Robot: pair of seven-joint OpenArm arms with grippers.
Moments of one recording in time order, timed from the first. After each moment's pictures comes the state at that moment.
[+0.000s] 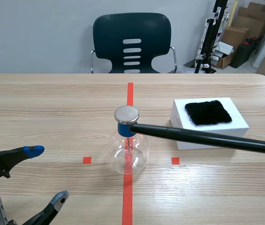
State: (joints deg) left arm 12.8 -35.4 27.5 56.5 4.0 -23.0 -75.3; right arm -73.3 15.4 20.2 117.4 -48.8 -32.5 34.6
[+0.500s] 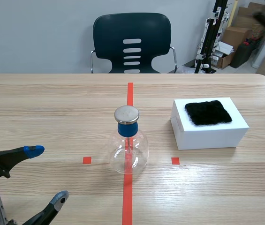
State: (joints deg) left arm 12.8 -35.4 27.5 56.5 4.0 -23.0 -75.3; right arm -73.4 21.9 28.7 117.4 -20.0 -22.0 27.3
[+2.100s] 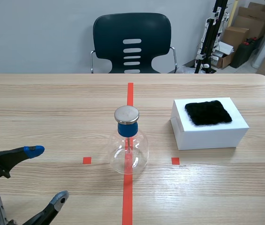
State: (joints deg) left arm 12.8 -35.4 27.5 56.5 4.0 -23.0 -75.3; right arm -9.8 48.1 6.5 82.1 32.6 9.2 -49.4
